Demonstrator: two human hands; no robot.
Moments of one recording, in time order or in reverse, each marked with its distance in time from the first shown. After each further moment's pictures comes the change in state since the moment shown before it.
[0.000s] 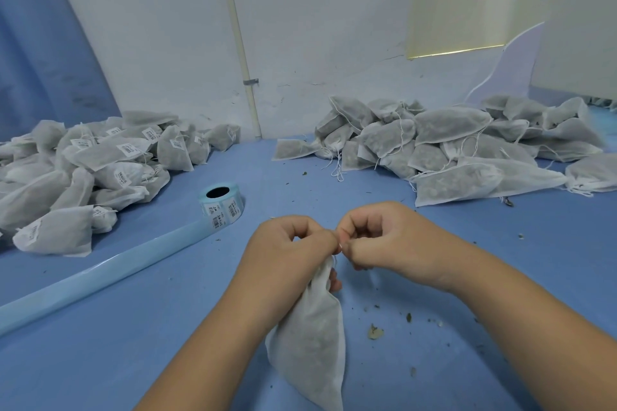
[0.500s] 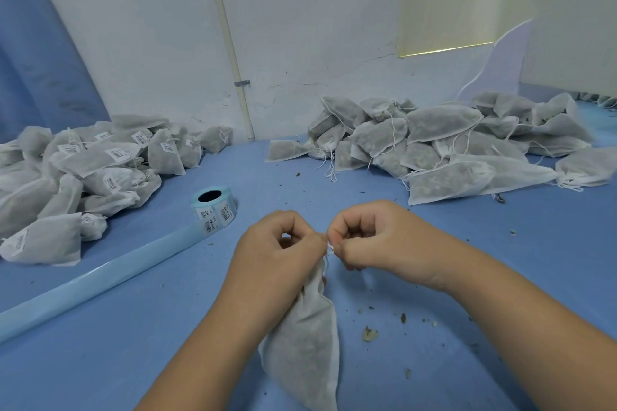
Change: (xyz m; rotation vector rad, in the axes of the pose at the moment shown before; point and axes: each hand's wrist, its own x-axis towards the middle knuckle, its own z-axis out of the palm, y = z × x) left_hand 0.001 -0.001 0.002 0.118 0.092 0.112; right_hand -0.002 -0.003 -0.001 0.022 -0.014 0.007
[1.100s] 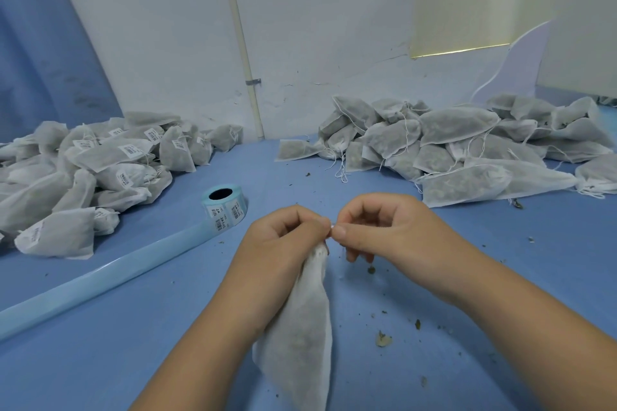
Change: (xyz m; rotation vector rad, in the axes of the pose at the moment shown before) left_hand 0.003 0.002 -0.013 -0.113 -0.047 -0.030; right_hand -0.002 -0.012 0.008 0.147 0.177 -0.047
